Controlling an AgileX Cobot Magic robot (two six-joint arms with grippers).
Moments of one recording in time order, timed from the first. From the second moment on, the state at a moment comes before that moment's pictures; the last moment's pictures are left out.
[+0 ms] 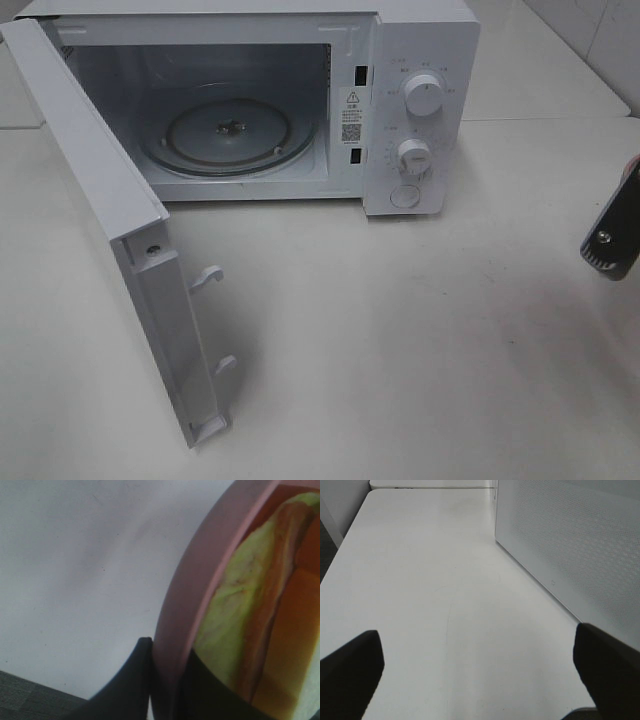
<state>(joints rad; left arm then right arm) 0.08 0.00 -0.52 -0.09 1.08 0.07 0.62 1.13 -0.56 -0.72 0.99 0.23</state>
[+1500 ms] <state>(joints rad) 0.08 0.00 -0.52 -0.09 1.08 0.07 0.62 1.76 -0.73 -0.78 0.84 0.84</state>
